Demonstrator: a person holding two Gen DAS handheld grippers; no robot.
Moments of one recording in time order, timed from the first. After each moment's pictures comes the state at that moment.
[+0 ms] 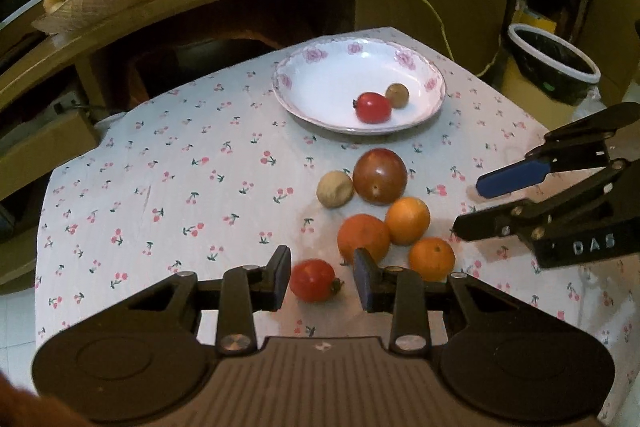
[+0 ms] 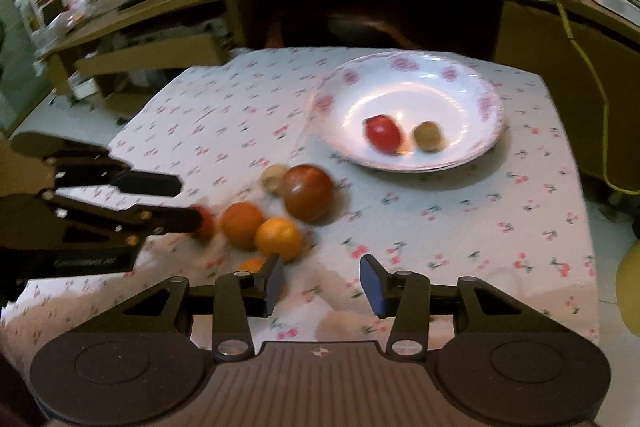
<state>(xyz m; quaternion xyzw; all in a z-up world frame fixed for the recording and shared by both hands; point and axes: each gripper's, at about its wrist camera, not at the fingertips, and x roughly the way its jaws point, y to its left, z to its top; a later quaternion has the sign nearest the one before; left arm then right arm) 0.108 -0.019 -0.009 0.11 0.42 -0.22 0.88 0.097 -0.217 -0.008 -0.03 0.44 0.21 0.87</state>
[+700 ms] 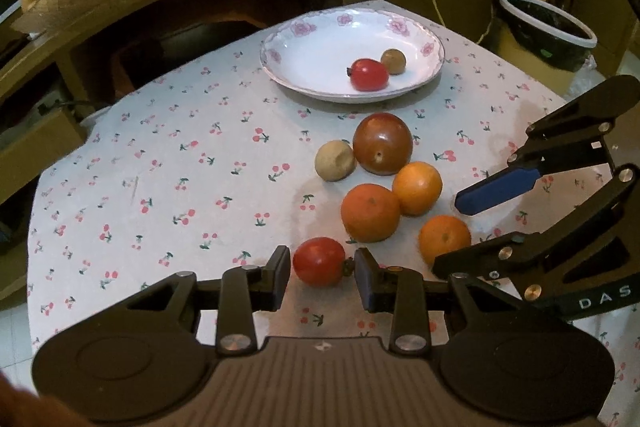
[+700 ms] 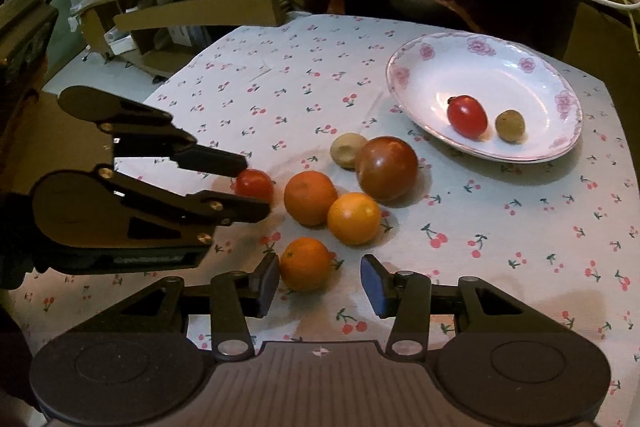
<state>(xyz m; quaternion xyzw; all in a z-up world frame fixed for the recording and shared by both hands) 0.114 -0.020 -0.031 0.14 0.43 -0.23 0.86 0.095 -0.179 -0.025 -0.06 0.46 0.26 0.85</state>
